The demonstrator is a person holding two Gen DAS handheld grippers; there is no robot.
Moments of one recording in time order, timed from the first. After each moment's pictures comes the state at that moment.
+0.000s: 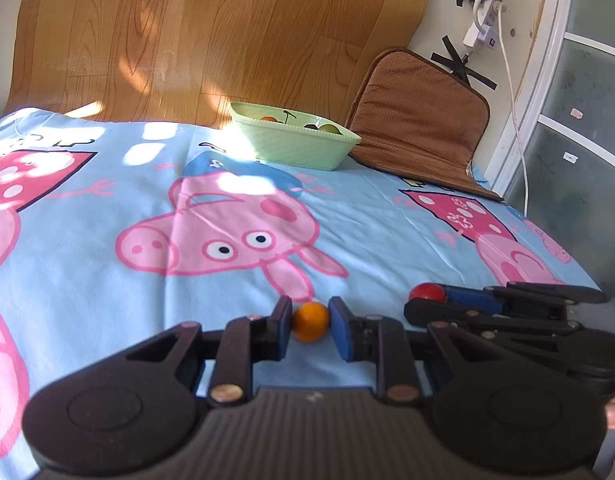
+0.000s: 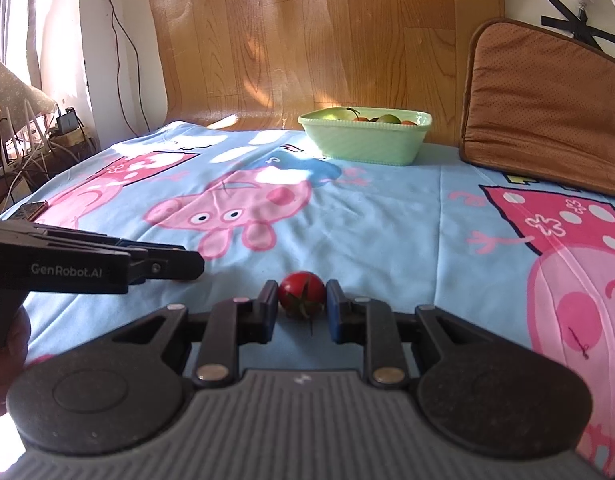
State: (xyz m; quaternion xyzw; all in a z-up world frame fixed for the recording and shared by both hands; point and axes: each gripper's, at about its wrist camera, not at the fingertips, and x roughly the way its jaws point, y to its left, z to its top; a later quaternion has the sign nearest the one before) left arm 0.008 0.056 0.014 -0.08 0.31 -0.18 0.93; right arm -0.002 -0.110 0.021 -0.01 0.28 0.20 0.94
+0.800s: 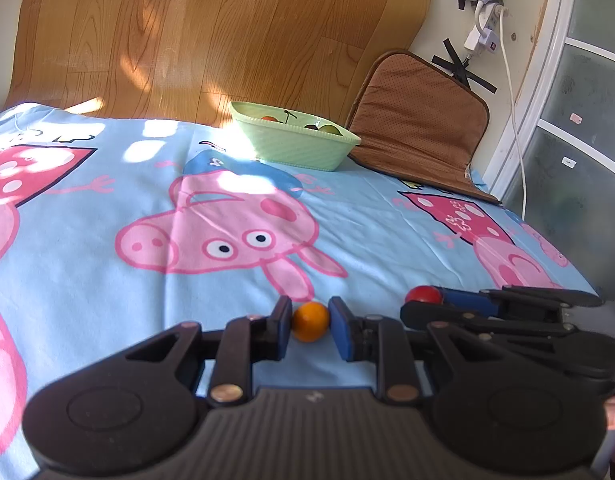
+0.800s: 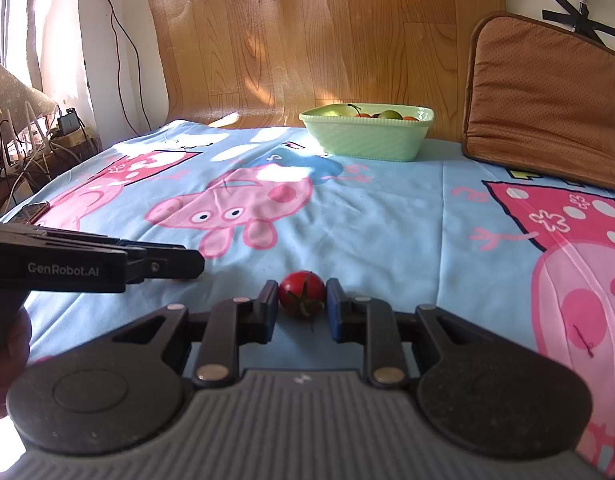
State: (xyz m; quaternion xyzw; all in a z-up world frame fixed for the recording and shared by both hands) left arm 0.008 0.057 0.014 -0.08 0.31 -0.18 0.93; right arm -0.002 -0.109 0.020 -0.01 0.28 0.20 0.94
